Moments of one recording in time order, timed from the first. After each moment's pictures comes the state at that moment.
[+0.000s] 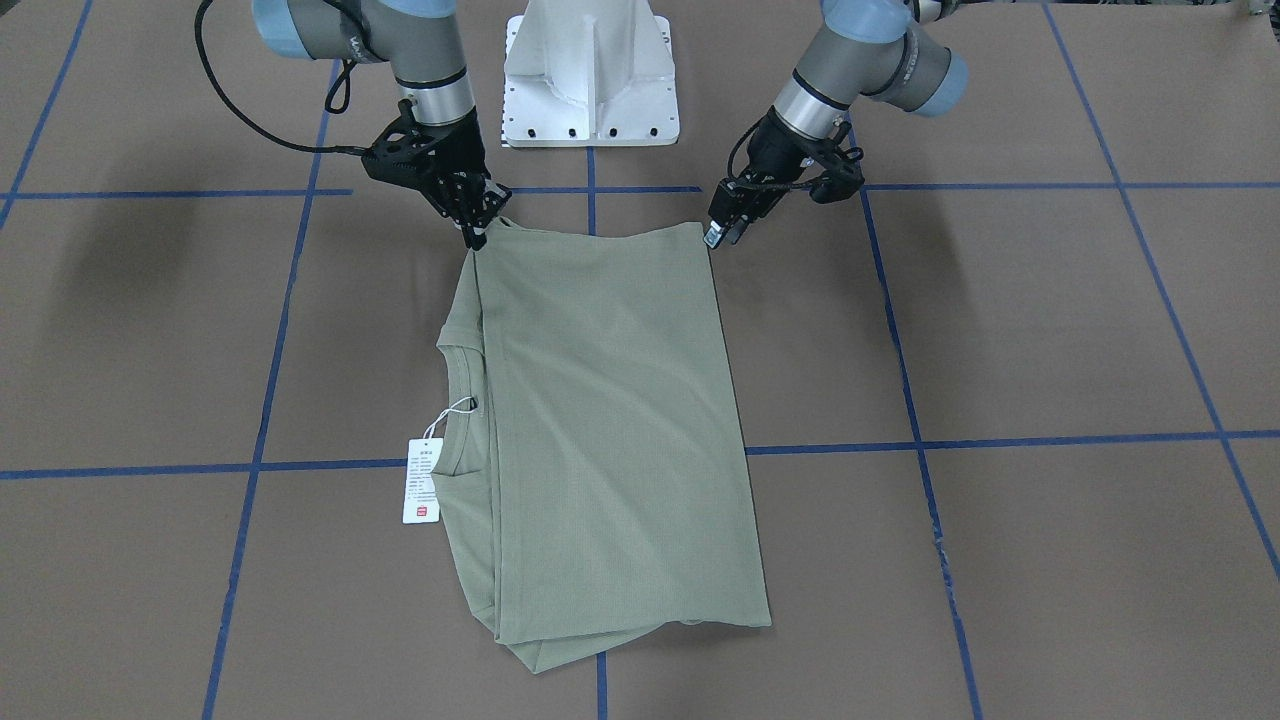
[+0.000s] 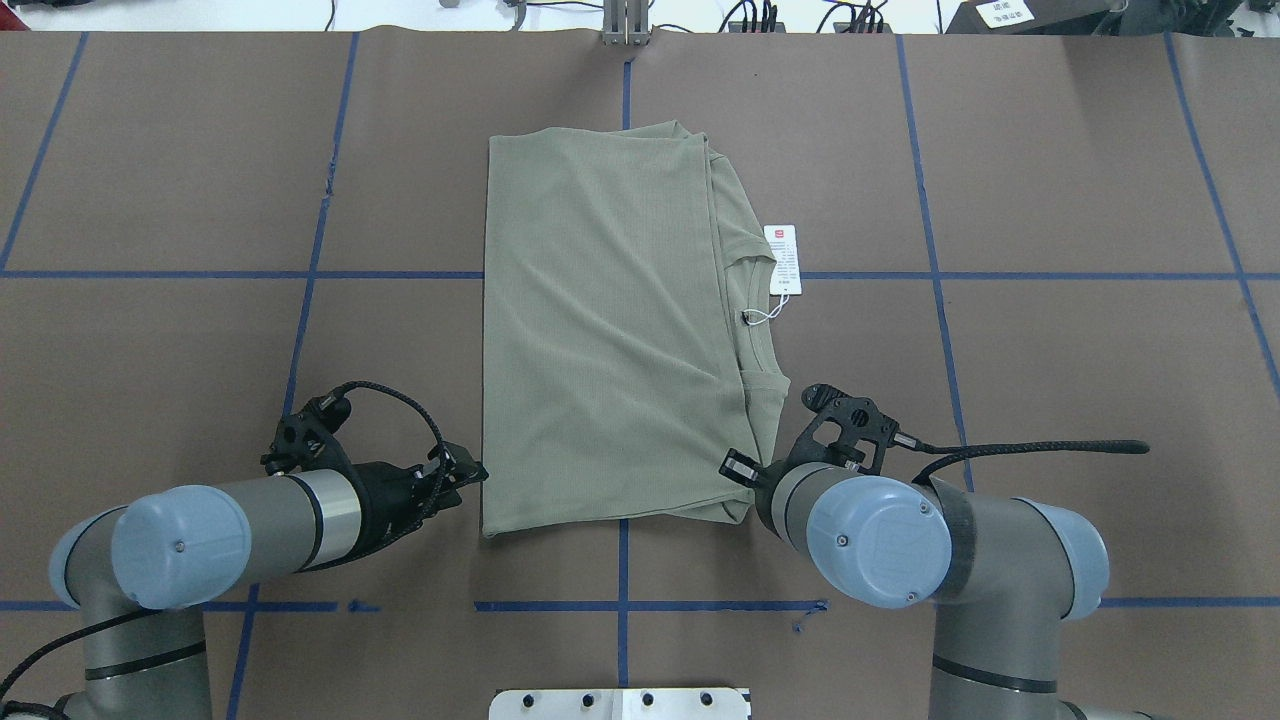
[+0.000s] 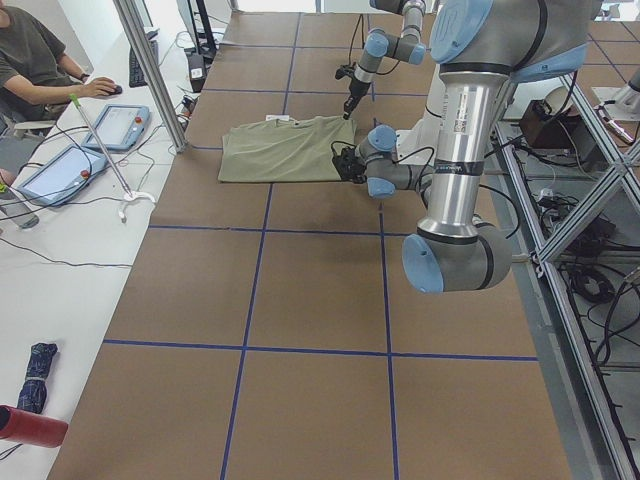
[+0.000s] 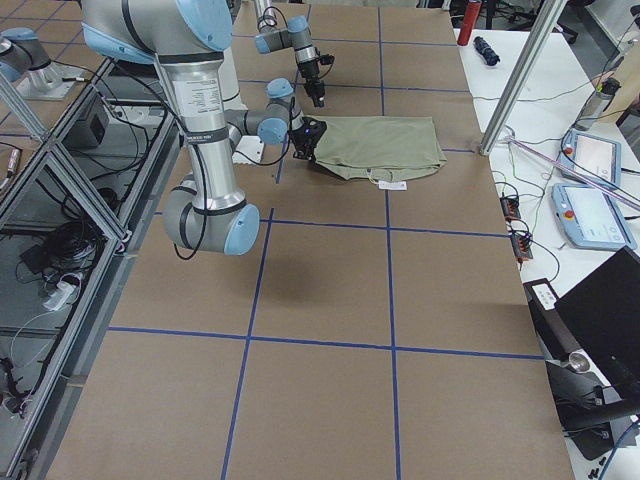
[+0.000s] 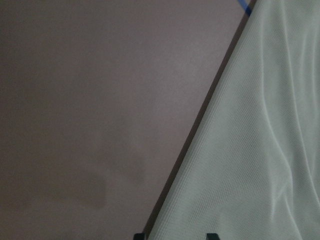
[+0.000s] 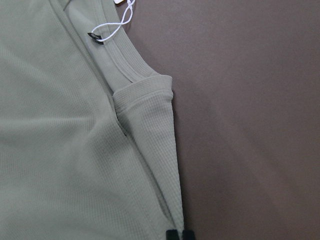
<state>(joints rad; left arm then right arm) -0.28 -1.75 -1.86 -2.37 -1.52 -2.03 0.25 -1.24 1.98 -1.44 1.44 1.89</state>
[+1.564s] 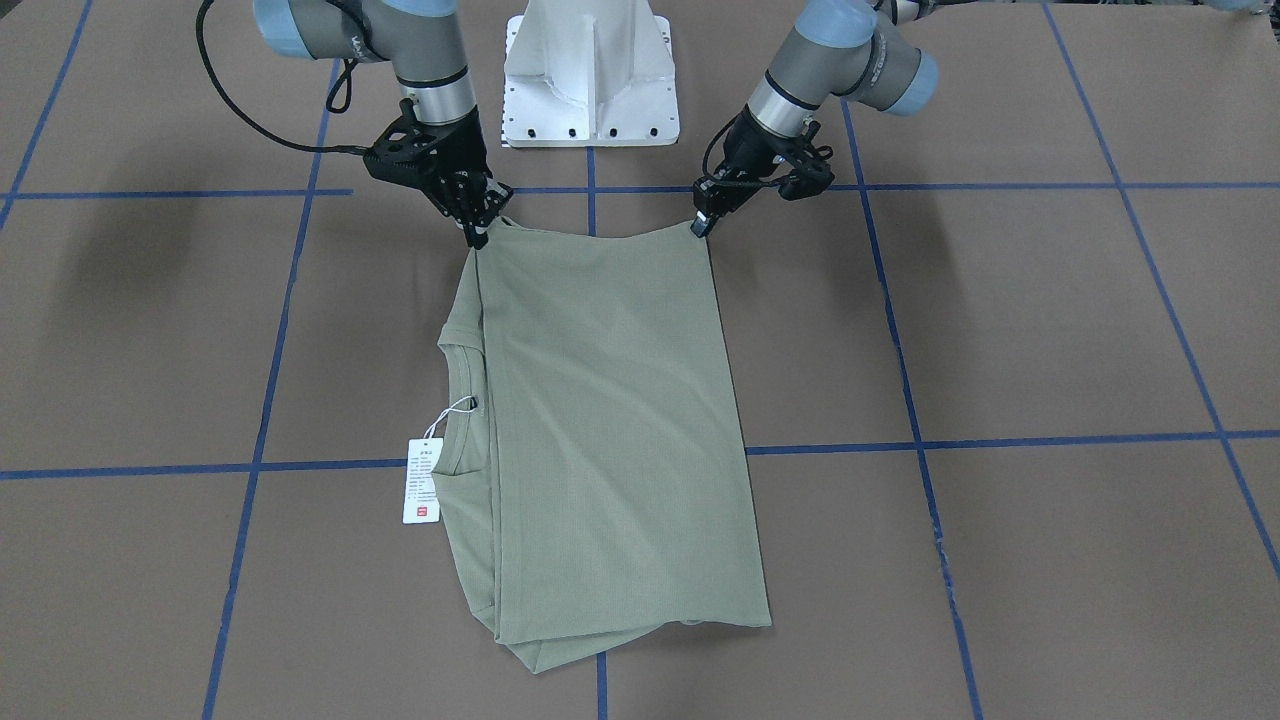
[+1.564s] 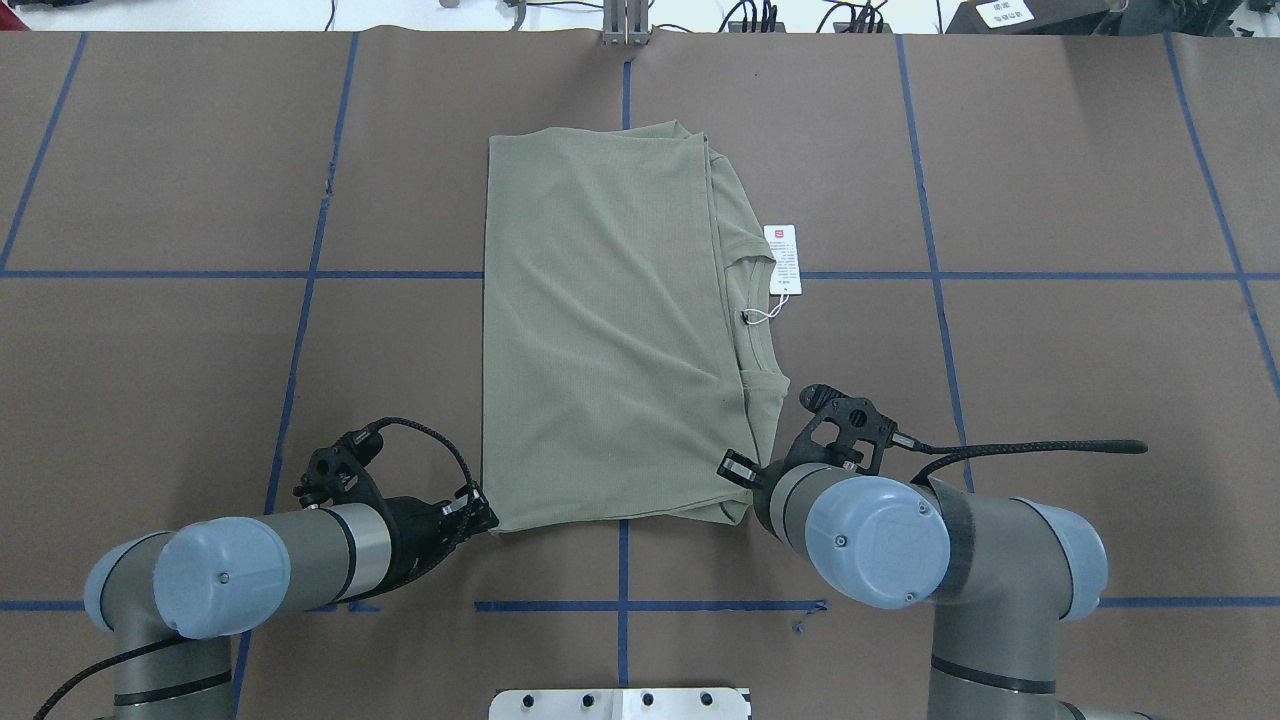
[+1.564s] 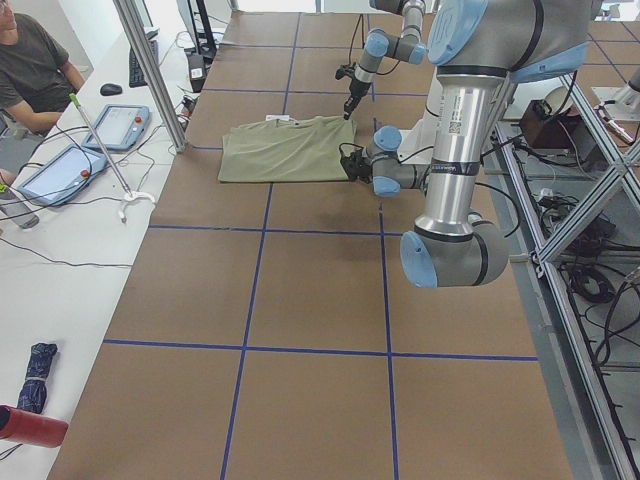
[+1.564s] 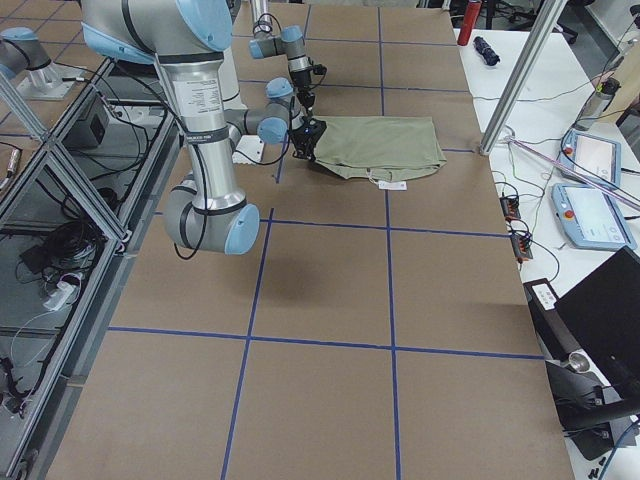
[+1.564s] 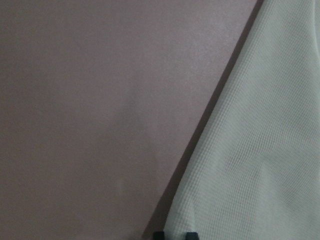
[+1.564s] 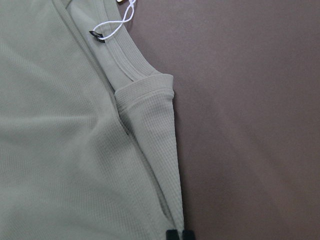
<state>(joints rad) -0.23 -1.77 -1.84 -2.35 -1.52 -2.03 0.25 -1.24 1.98 -1.44 1.44 1.89</state>
